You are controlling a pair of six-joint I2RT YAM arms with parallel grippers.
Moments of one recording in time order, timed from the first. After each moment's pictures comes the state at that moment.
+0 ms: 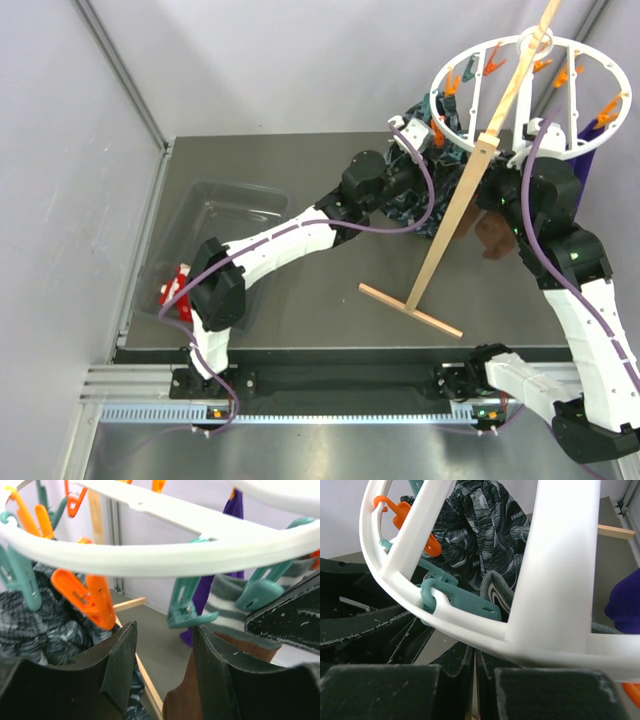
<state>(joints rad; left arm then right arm) -0.94 1.92 1.71 0.43 0.07 -0.11 0.30 0.95 1.37 -0.67 0.23 0.33</state>
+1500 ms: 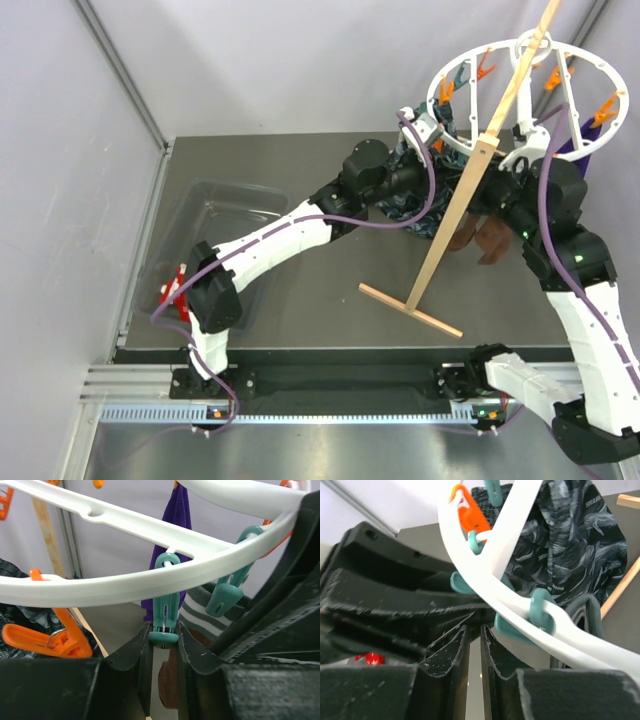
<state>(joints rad) -0.95 1.90 1.82 0.23 0.25 -0.17 0.30 0.94 1.41 -0.70 -0.08 0.41</state>
